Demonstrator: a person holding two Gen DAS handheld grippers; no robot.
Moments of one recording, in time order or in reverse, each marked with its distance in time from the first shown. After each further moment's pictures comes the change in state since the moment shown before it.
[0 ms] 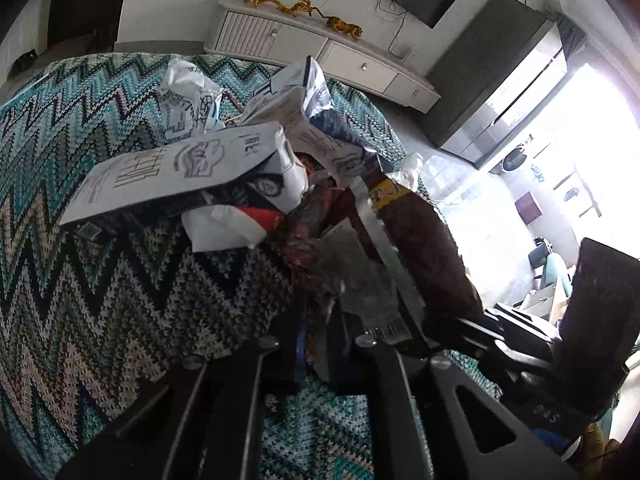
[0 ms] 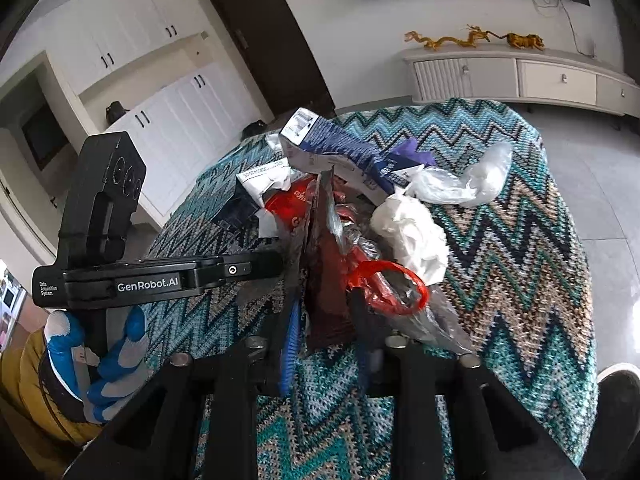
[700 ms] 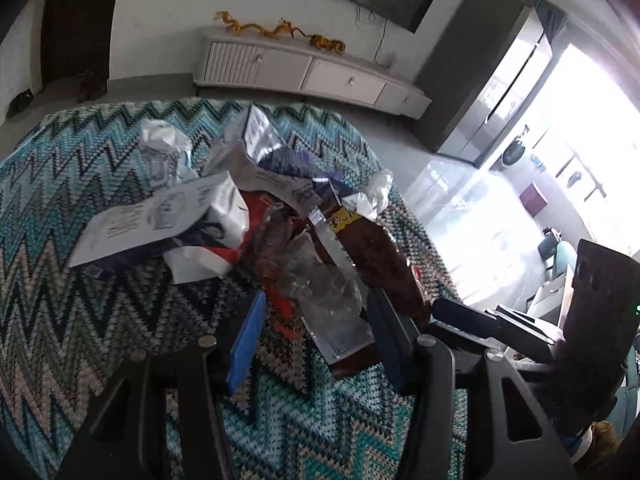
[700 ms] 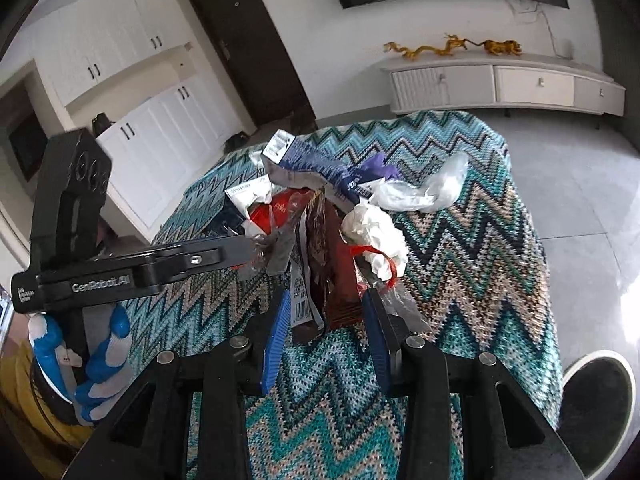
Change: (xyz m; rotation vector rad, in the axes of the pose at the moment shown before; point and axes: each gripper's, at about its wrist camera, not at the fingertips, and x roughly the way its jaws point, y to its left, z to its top) left arm -0.011 -0.042 0.014 0.094 -0.055 0.049; right arm -0.031 -0.012 -0.006 0.034 -0.030 -0.062
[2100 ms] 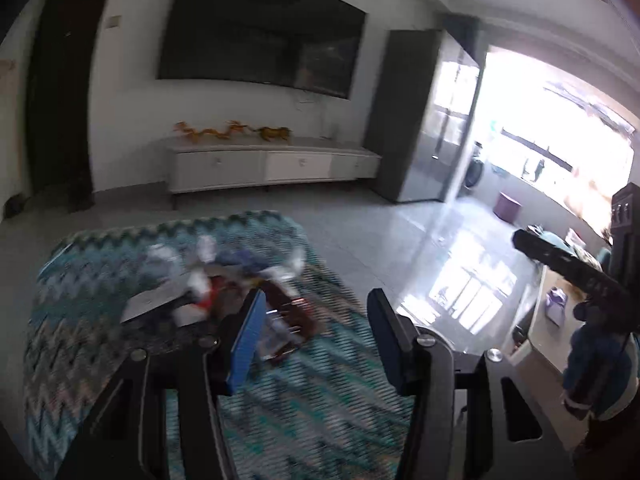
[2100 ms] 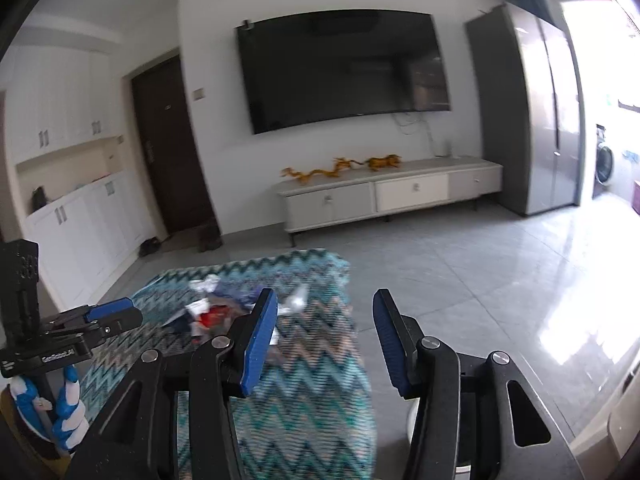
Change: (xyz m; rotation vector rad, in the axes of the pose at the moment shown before) left arm -0.169 -0.080 -0.045 0.220 -0.324 -0.018; right arm -0.245 0.037 -0.022 0.028 -0.422 -0.386
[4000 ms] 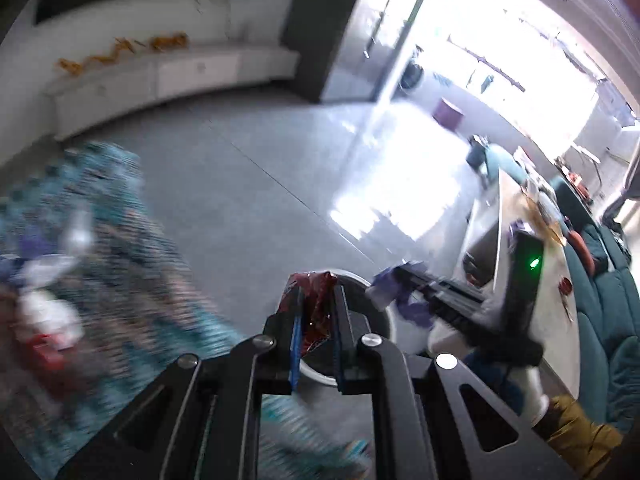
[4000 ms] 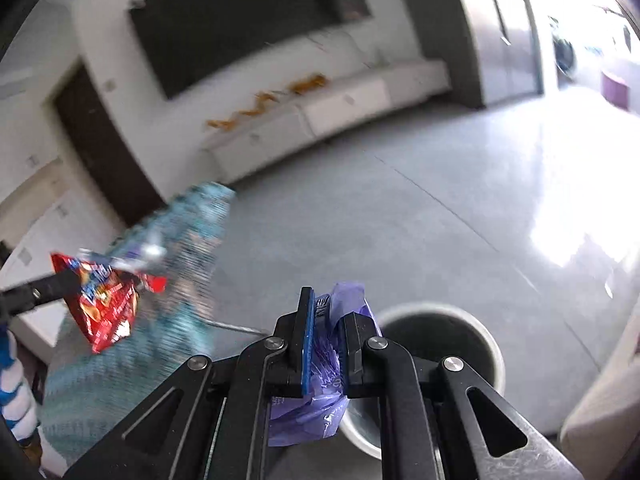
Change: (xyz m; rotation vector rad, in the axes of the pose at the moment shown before) left arm 0.254 -0.196 -0.009 0.121 0.425 -0.288; right arm 0.127 -0.247 -0.129 0.342 0.265 -0.131
